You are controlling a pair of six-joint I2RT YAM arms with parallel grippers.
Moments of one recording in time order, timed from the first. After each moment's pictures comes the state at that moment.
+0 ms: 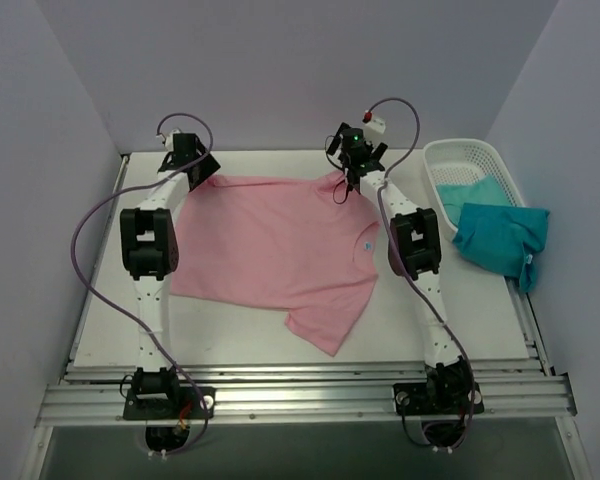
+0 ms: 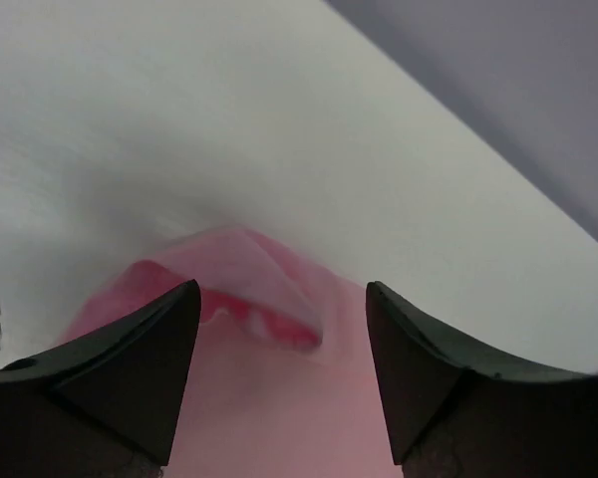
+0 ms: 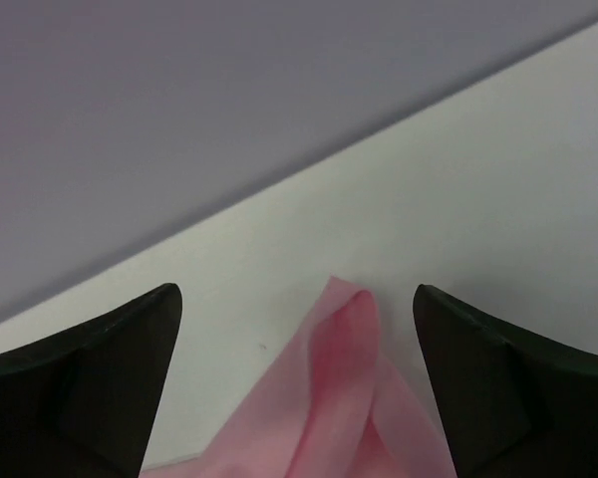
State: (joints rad) left arm -0.05 2.43 2.01 -0.28 -0.13 -0.66; right arm 0.32 2.61 2.28 -0.15 0.48 0.55
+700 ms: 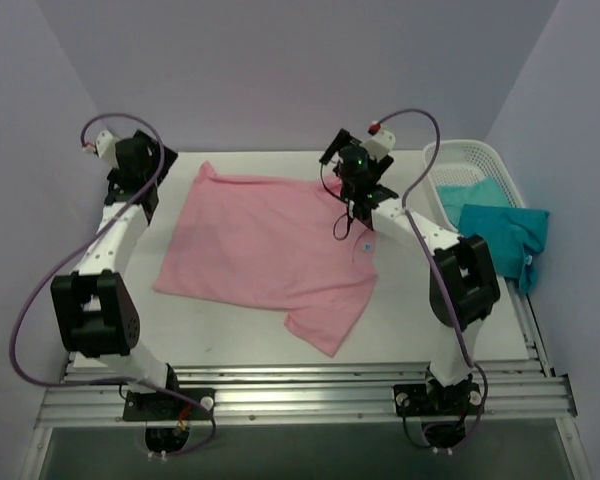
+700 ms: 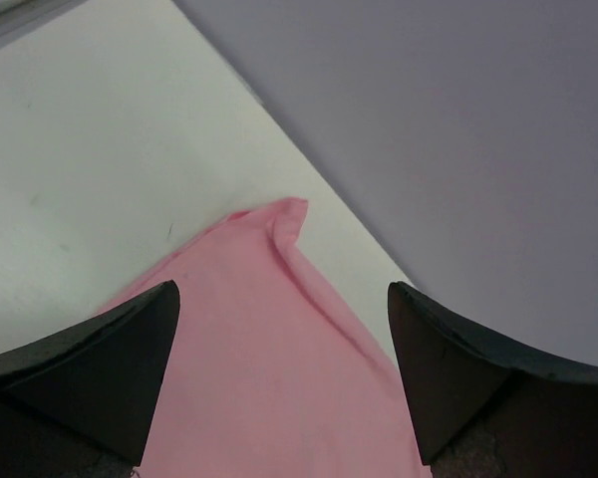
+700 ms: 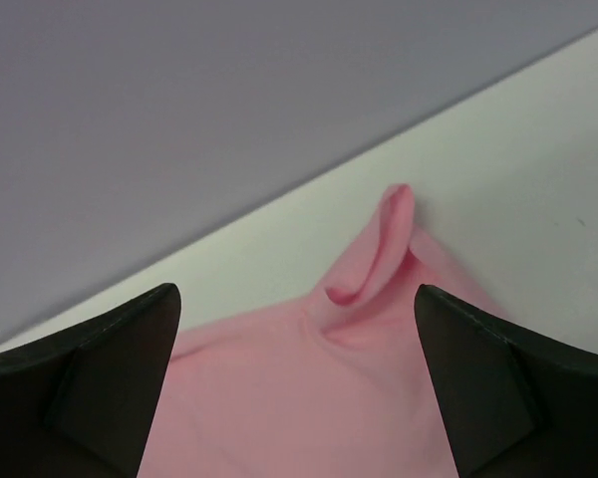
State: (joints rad) left arm 0.03 1.72 1.47 -0.11 -0.27 -0.83; right arm 0.47 1.92 1.50 0.21 0.61 0.60
